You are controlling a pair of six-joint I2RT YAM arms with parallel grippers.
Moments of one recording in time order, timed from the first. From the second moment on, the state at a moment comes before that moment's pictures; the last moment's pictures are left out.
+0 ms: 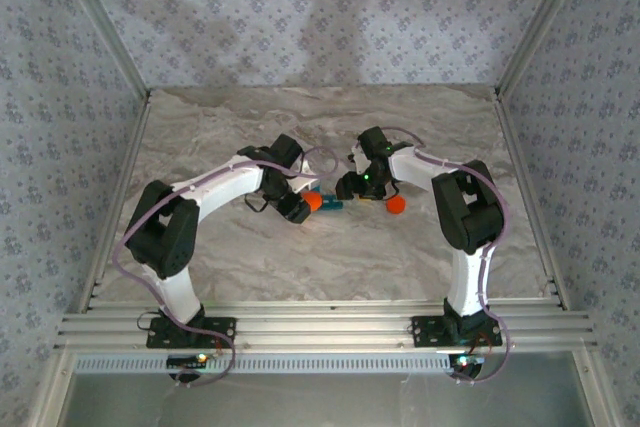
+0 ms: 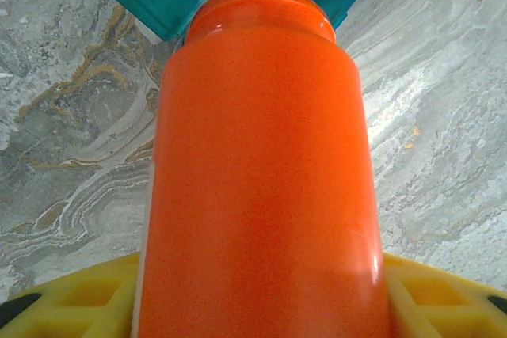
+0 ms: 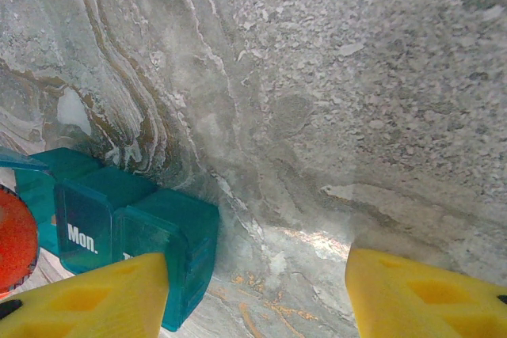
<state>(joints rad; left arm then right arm) -0.62 1.78 1.27 -0.82 0.22 0.19 0.44 1.95 1.28 -0.59 -0.38 0.28</state>
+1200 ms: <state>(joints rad) -0.61 1.61 0.99 -0.50 0.26 0.12 0.44 1.95 1.28 -0.59 -0.38 0.28</state>
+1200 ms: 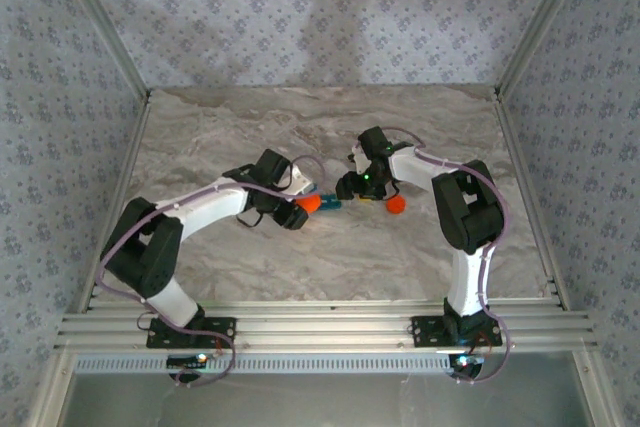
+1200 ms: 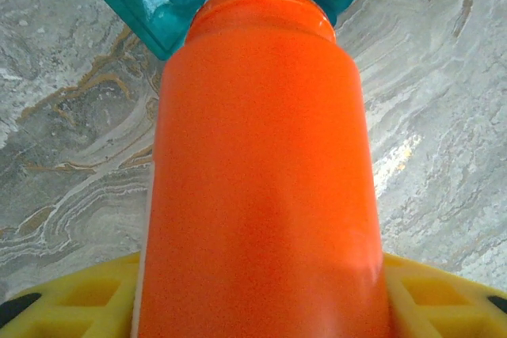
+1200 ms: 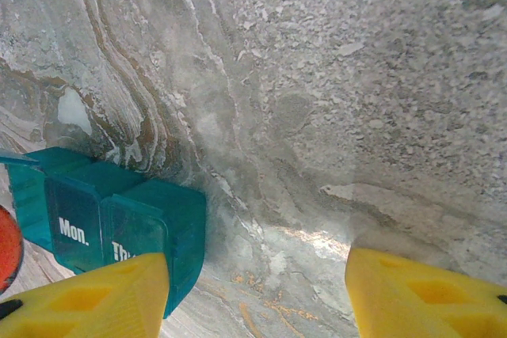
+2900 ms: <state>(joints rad) -0.58 1.41 0.98 0.19 0.40 0.00 0.19 1.62 1.21 -0.80 -0.25 0.40</state>
